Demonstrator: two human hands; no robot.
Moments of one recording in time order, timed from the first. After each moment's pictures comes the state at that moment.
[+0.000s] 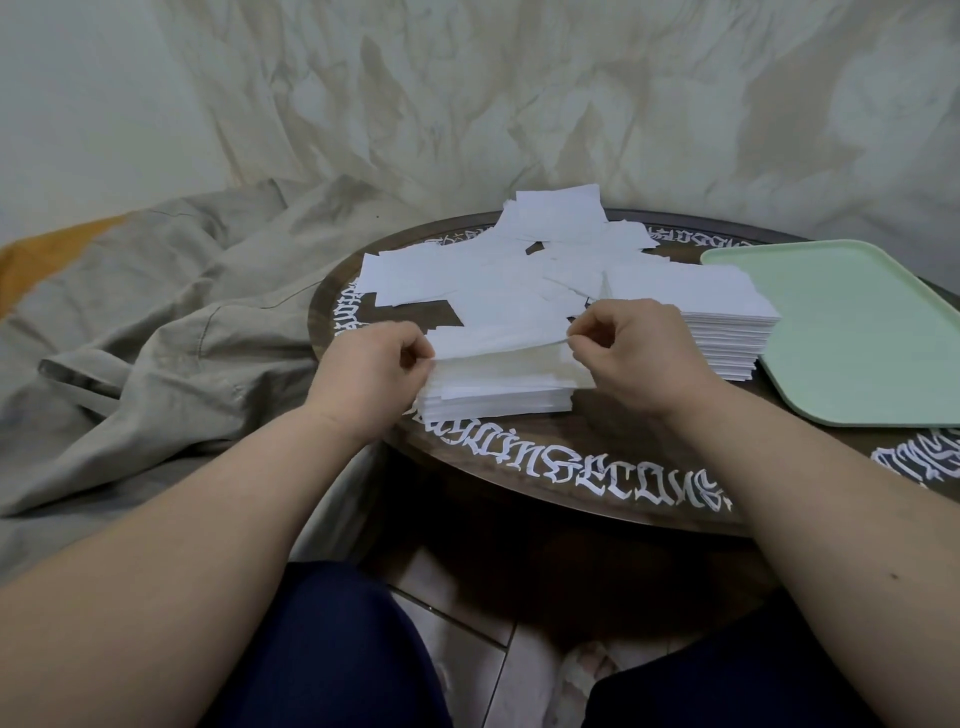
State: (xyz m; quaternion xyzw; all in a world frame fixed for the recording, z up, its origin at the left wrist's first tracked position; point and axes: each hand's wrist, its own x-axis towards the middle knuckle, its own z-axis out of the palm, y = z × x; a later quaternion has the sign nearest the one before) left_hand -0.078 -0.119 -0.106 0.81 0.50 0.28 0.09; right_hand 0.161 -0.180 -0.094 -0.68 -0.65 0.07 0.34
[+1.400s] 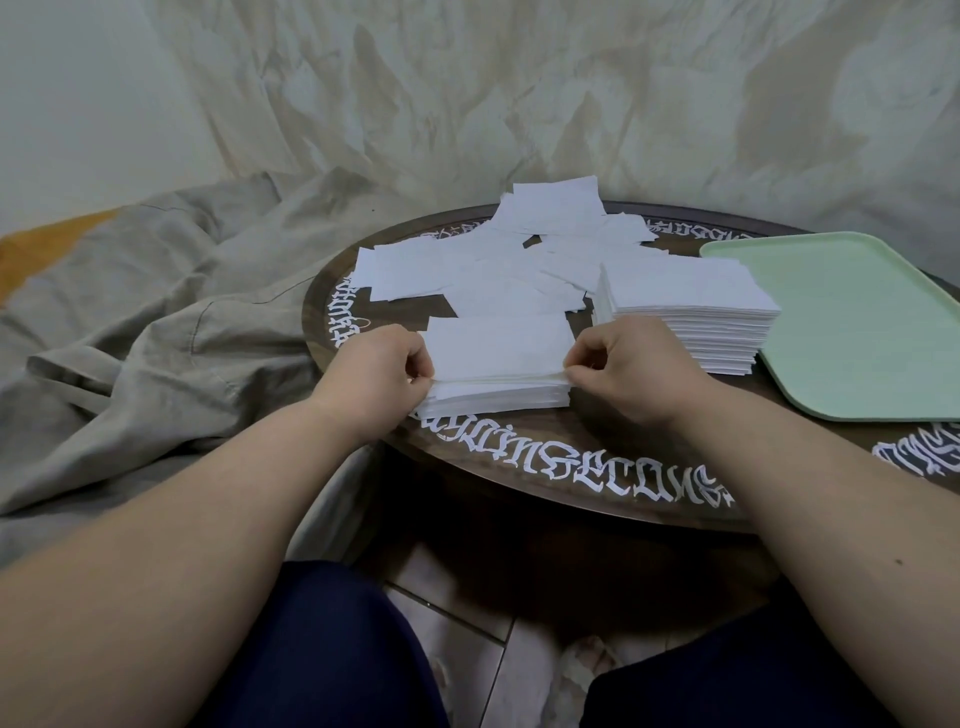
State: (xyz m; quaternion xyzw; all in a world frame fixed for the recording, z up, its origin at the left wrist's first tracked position) left_hand -0.075 -0.115 -0.112 0.84 0.49 0.20 0.10; right_hand 0.168 -0.182 -0.103 -0.67 -0.69 0.11 0.24
